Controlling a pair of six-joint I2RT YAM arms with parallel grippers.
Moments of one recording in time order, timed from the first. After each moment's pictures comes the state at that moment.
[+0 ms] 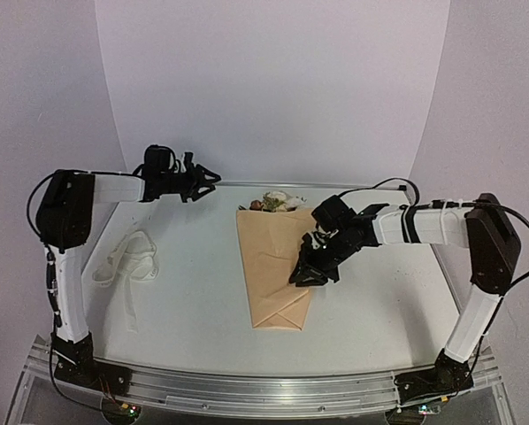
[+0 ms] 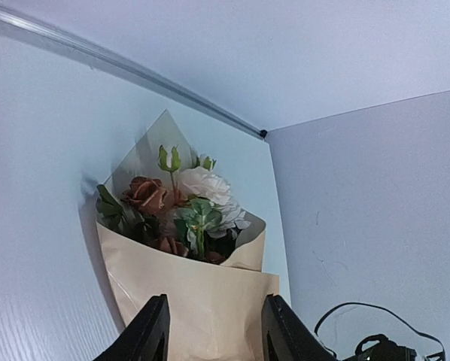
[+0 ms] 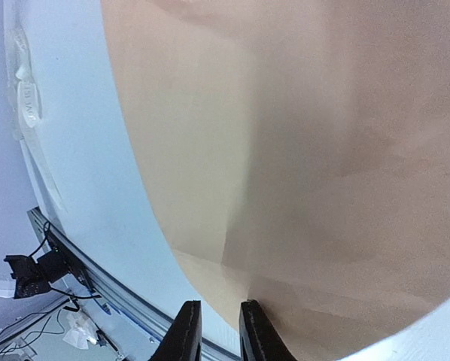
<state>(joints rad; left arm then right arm) -0.29 2.14 1.56 0.16 0.71 -0.88 0.73 1.80 1.21 -0.51 -0.44 0.86</state>
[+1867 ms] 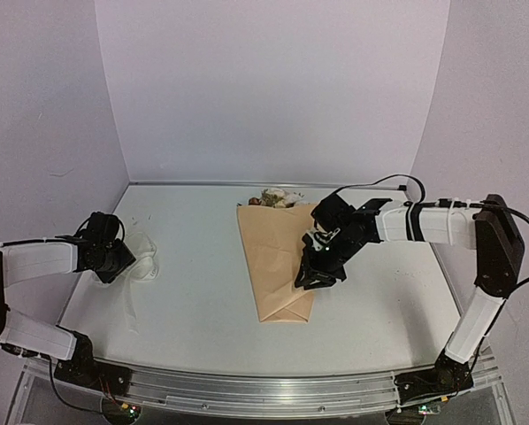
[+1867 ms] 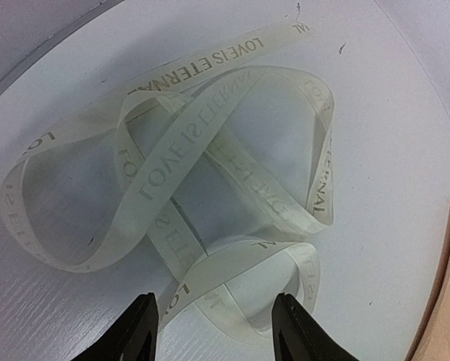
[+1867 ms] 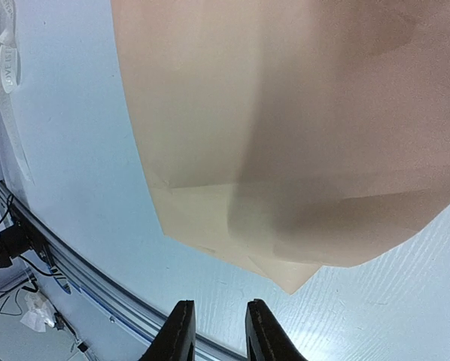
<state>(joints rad) -0.21 1.24 0.57 -0.26 -0.22 -0.92 0.75 1.76 1.25 -0.67 -0.38 0.71</state>
